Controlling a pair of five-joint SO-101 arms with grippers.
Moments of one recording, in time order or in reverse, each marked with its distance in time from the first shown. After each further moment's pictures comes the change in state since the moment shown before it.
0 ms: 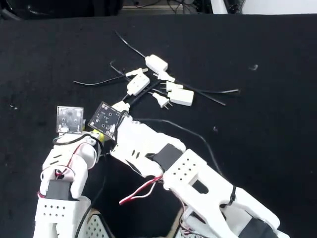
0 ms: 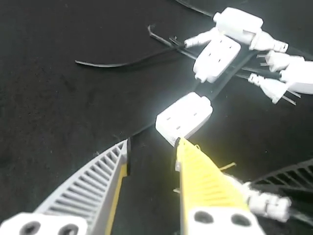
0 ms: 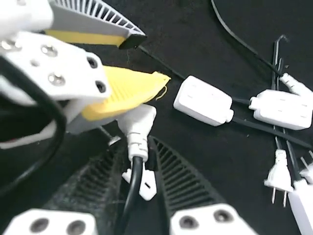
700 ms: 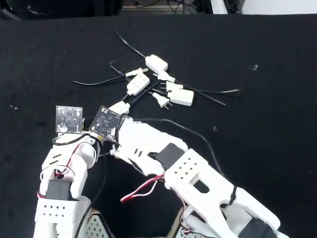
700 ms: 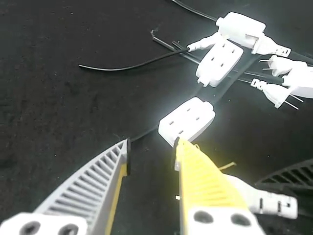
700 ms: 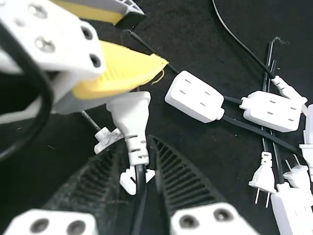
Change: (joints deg) left arm -0.1 0.0 0.0 -0.9 0.0; right arm 0.3 0.0 1.6 -2.5 6.6
